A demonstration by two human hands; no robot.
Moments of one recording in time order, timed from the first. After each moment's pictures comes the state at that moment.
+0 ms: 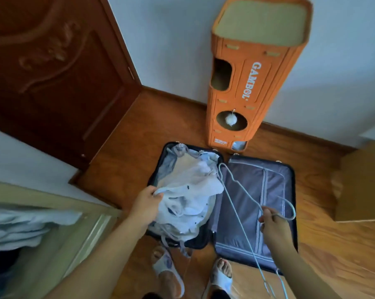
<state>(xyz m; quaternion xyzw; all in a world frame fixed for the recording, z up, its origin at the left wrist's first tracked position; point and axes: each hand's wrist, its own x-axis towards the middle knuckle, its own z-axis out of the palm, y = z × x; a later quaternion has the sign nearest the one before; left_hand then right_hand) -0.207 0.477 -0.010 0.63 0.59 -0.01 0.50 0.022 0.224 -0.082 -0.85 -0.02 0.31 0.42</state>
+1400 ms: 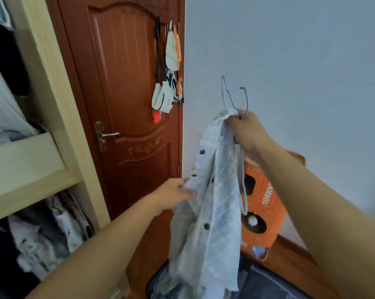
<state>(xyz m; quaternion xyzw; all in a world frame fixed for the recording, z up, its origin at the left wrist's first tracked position) -0.304 0.457 0.291 0.74 0.39 0.20 0.51 -0.091 0.402 0.433 -0.60 -0.49 0.20 0.60</state>
